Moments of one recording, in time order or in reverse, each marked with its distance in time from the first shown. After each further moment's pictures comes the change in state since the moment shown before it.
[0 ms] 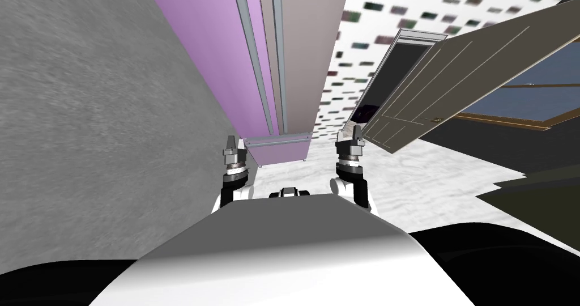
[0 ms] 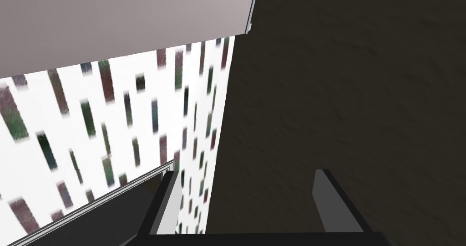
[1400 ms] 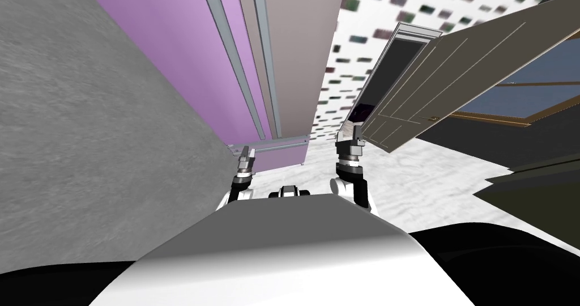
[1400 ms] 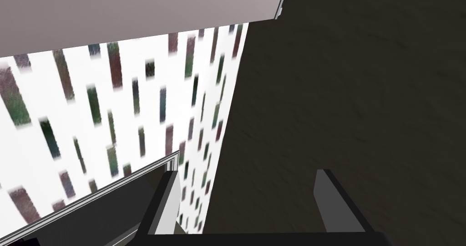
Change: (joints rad) left arm -0.068 0.195 -0.008 0.331 0.025 -0.162 0.035; right arm 0.000 0.000 0.000 0.000 0.000 0.000 0.000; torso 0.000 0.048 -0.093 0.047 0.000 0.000
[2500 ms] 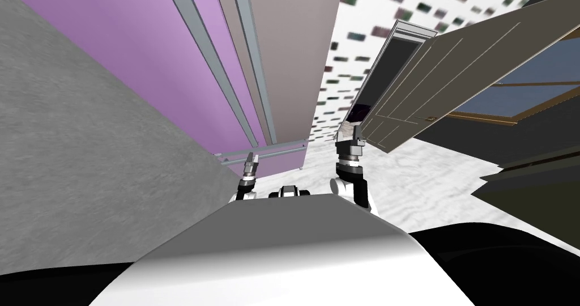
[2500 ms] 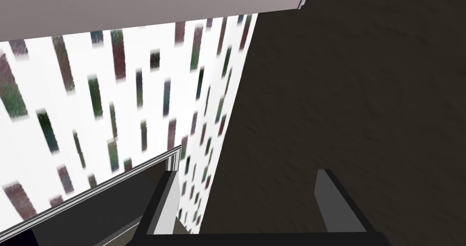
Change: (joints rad) left arm -0.053 -0.012 -0.009 0.263 0.019 -0.131 0.026; right arm 0.000 0.000 0.000 0.000 0.000 0.000 0.000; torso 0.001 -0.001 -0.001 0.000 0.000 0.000
